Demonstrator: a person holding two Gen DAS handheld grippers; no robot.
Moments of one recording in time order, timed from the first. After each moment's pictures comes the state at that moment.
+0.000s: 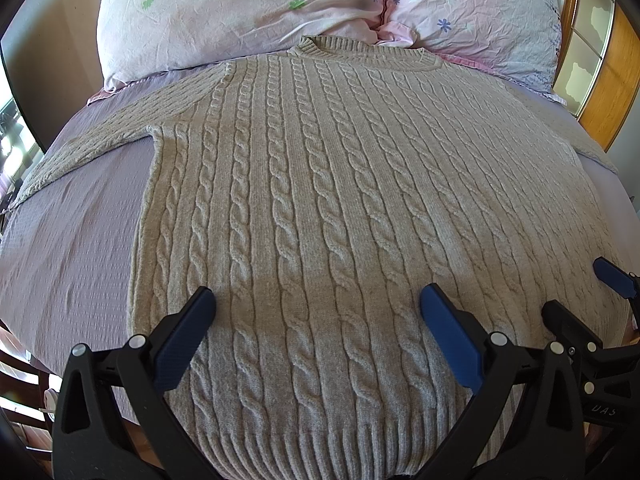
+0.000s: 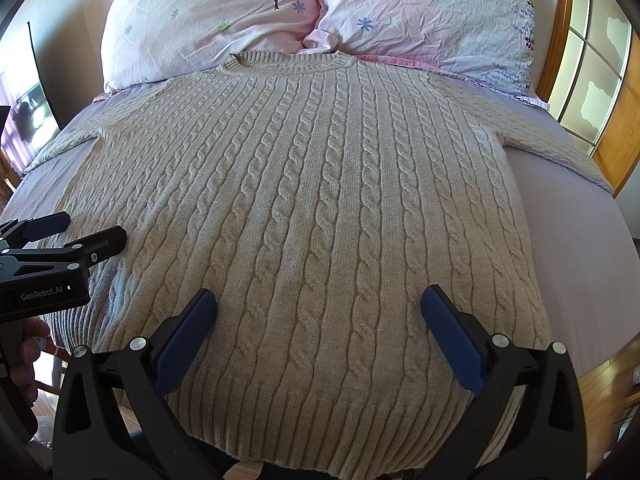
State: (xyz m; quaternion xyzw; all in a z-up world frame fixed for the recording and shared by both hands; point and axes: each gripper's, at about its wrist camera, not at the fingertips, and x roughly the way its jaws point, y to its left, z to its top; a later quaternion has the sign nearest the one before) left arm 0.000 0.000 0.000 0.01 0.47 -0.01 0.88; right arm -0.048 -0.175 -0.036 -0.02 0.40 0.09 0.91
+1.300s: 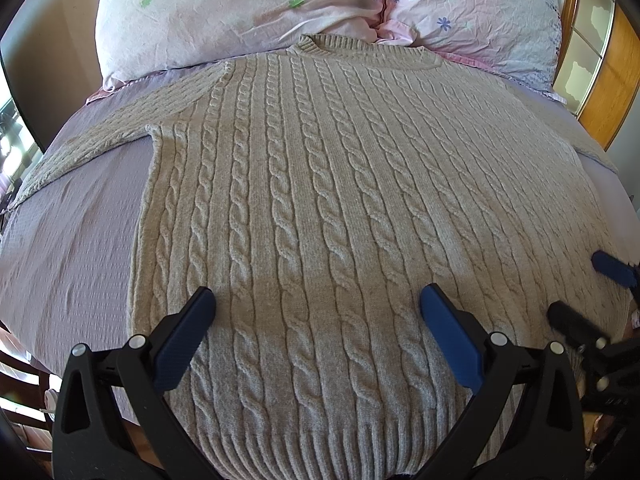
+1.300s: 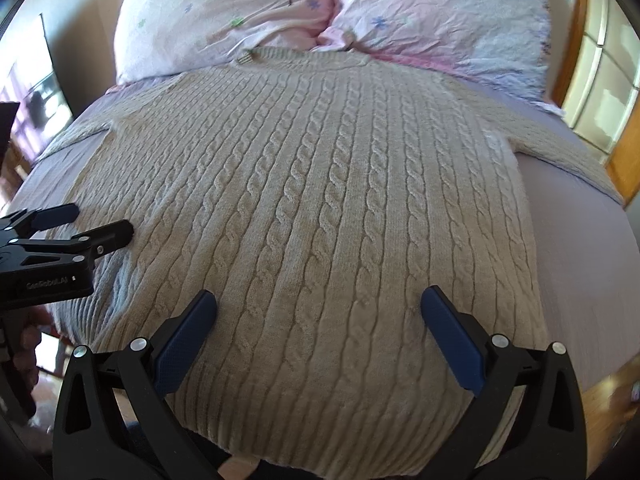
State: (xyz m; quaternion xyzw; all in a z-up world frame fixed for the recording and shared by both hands) left arm 0.001 0.000 0.000 0.02 0.48 -0.01 0.88; right arm -0.029 -0.187 -0.029 -0.02 0.43 0.13 0.89
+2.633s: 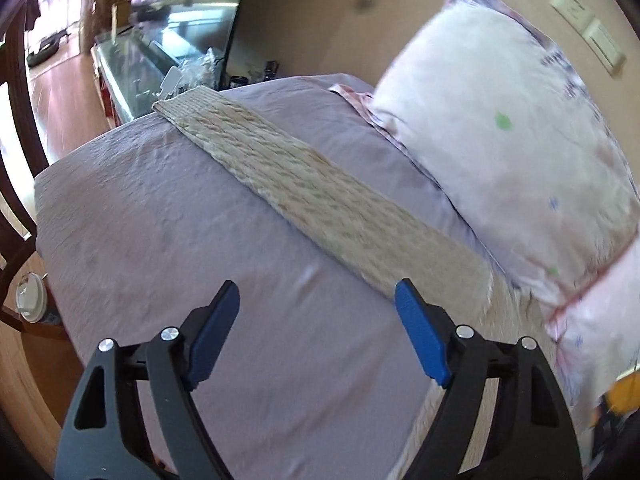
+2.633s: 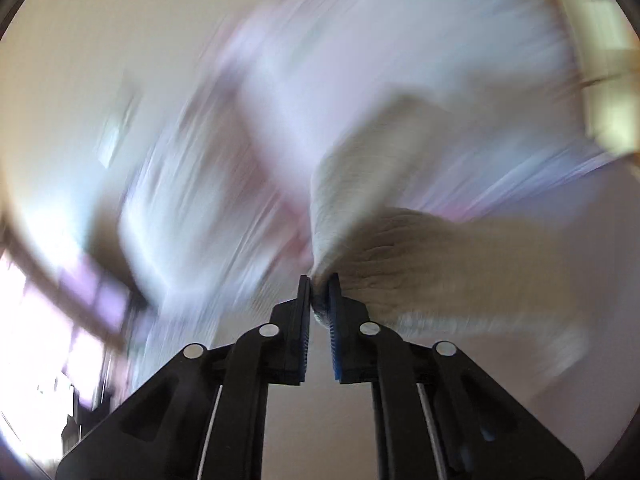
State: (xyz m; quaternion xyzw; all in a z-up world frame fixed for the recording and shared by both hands) left arm 0.049 0.316 0.063 -0.33 0.38 0.24 0.83; right arm 0.152 -0.189 0.076 0.20 0.38 0.27 0.86
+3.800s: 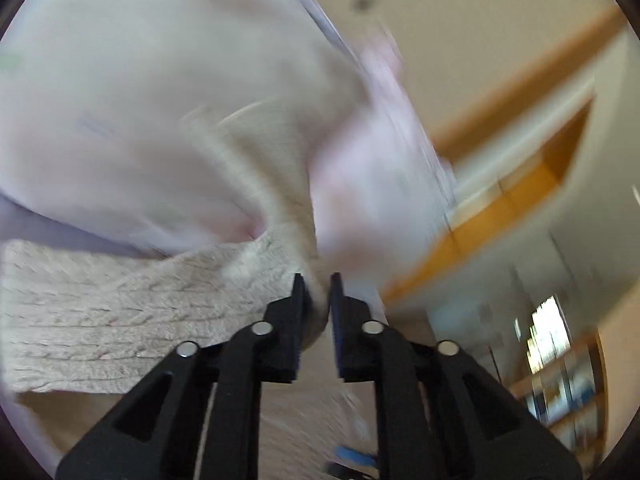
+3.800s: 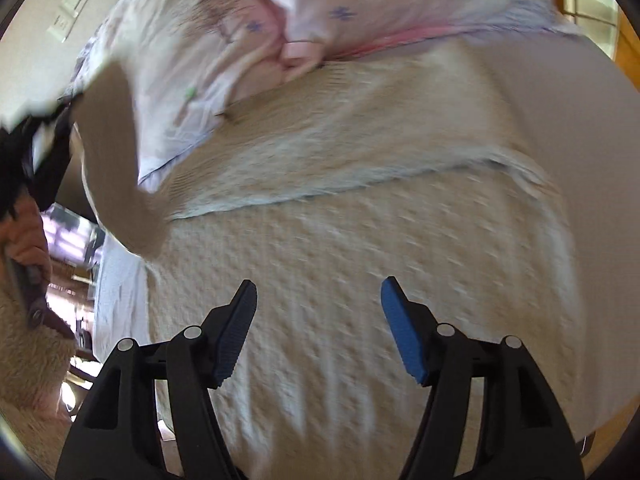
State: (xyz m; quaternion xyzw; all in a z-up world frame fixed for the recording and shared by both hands) left arm 0.215 0.070 0.153 -0.29 0.38 -0.32 0.82; right arm 0.067 -0.211 0.023 0.21 0.50 0.12 0.83
